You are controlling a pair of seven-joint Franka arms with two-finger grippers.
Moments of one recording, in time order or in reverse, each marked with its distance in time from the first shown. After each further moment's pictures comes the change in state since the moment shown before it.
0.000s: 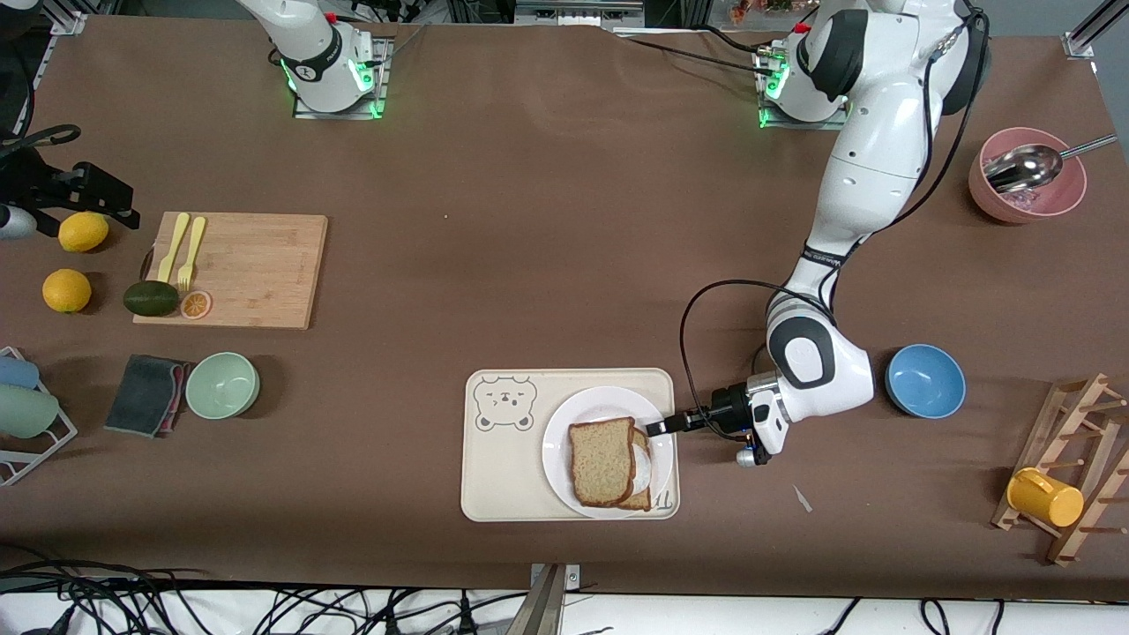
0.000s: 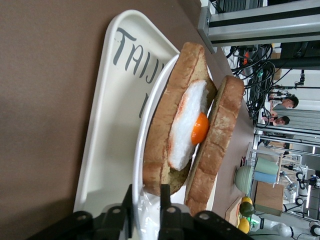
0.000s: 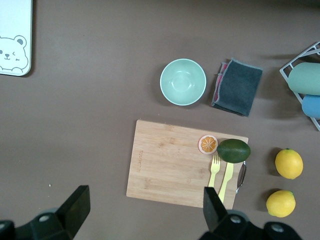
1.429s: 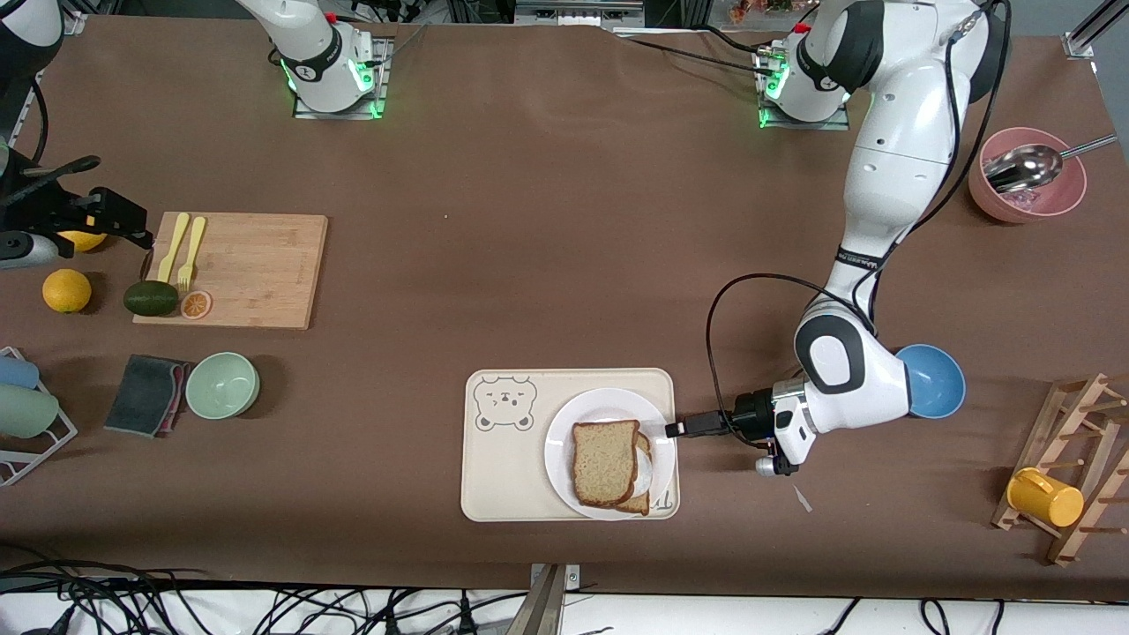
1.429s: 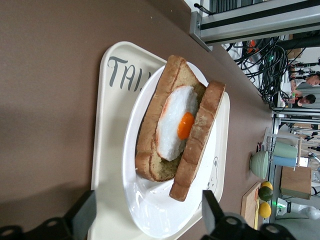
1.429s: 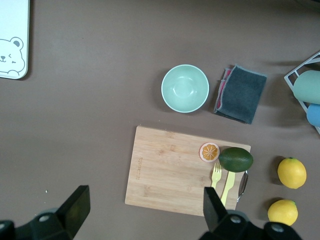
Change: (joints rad) left arm 0.045 -0.054 0.008 0.021 0.205 -0.060 -0.065; right arm 0.006 0.057 0.008 0.031 -0.005 0.024 0.000
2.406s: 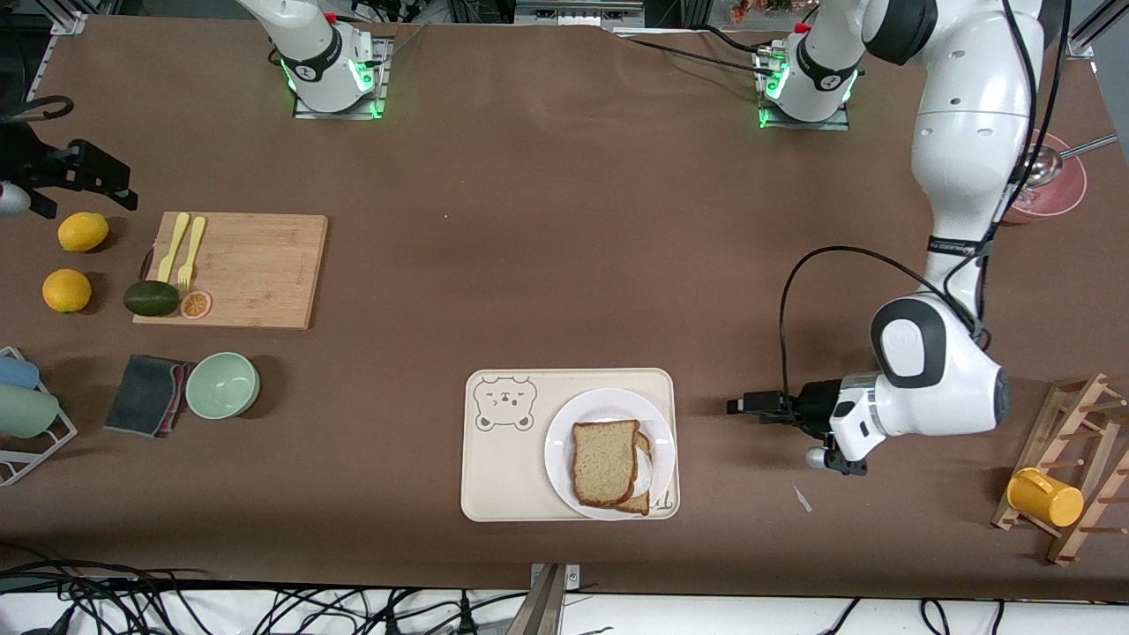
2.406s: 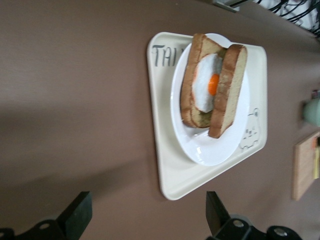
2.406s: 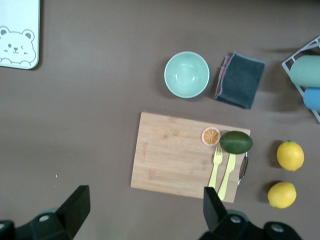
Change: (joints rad) left arm 0.106 -0.160 0.008 -0.023 0.483 -0.195 -0.079; right arm -0.001 -0.107 -0.012 -0.041 0.013 -0.080 0.002
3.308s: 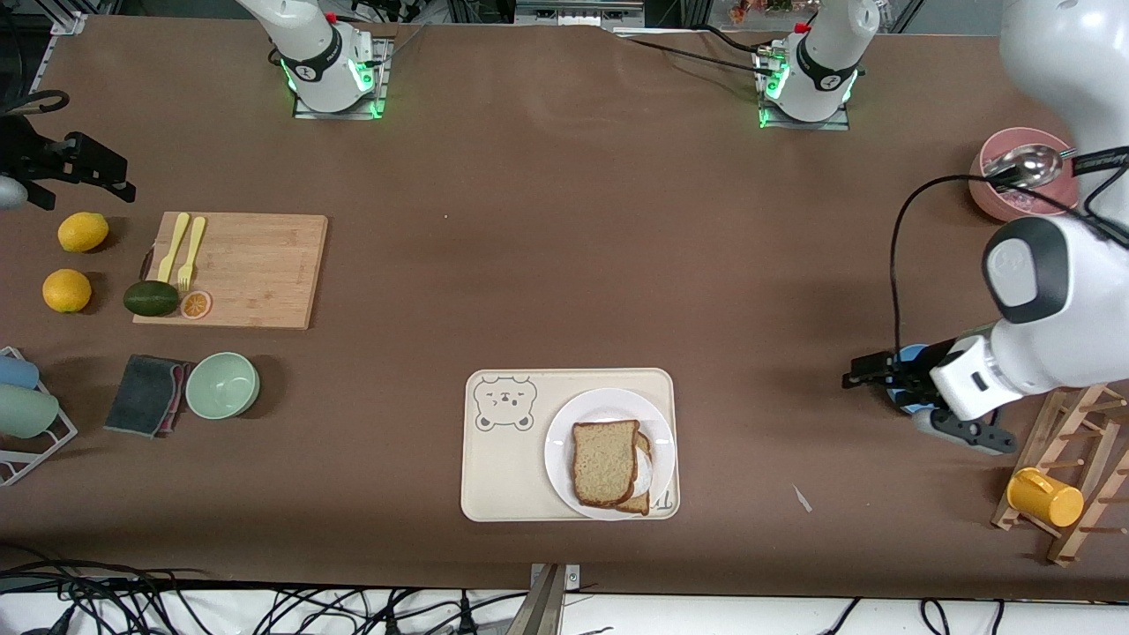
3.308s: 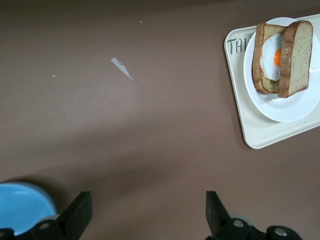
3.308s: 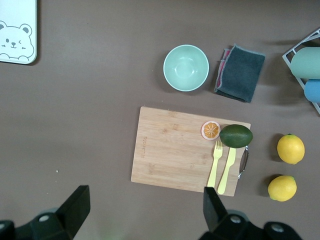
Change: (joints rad) left arm 0.092 -0.307 0.008 -0.129 0.453 -0.074 -0.035; right arm 0.000 -0.004 -0.006 -0.005 0.000 -0.010 0.000
